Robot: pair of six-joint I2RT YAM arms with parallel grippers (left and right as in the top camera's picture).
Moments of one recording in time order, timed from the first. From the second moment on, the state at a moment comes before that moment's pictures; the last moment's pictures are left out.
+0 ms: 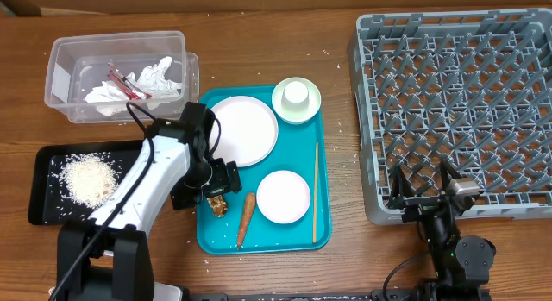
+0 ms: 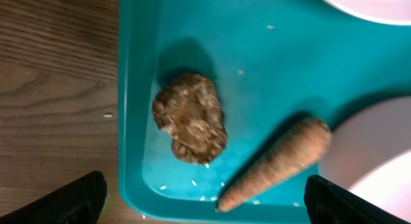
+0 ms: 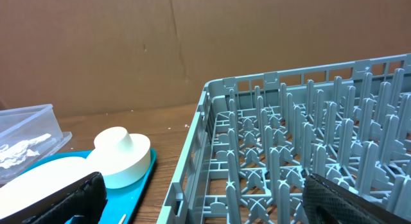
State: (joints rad) left arm -0.20 1.61 1.04 -1.11 0.14 -0.48; right arm -0.04 0.01 0.02 -0.02 -0.19 0.17
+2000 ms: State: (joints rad) left arm -0.20 1.72 0.98 -0.94 0.12 -0.64; right arm -0.04 0.01 0.02 -0.02 -0.19 0.17
